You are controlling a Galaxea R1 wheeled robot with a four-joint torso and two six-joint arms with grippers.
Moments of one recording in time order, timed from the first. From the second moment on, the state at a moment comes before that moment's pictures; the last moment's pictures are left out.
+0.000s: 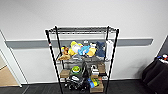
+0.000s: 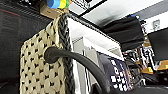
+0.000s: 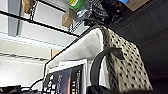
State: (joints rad) left arm 0.92 2.15 -1.28 -0.38 0.07 0.00; right arm -1.00 2.19 -1.28 0.36 0.13 0.07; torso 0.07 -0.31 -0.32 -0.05
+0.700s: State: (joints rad) left arm 0.93 2.16 -1.28 -0.37 0.07 0.00; right arm -1.01 2.19 -1.28 0.36 0.14 0.07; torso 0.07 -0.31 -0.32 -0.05
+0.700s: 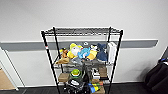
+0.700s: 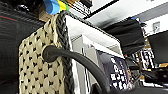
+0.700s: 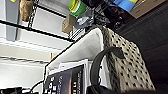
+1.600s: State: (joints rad) left arm 0.93 2.16 -1.28 -0.37 0.07 0.00; right arm -1.01 2.19 -1.28 0.36 0.14 0.07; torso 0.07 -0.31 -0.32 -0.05
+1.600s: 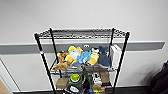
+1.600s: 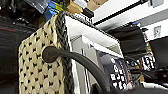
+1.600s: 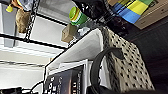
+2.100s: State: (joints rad) left arm 0.93 2.16 -1.28 -0.37 0.07 0.00; right arm -1.01 2.19 -1.28 0.36 0.14 0.07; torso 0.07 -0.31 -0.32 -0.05
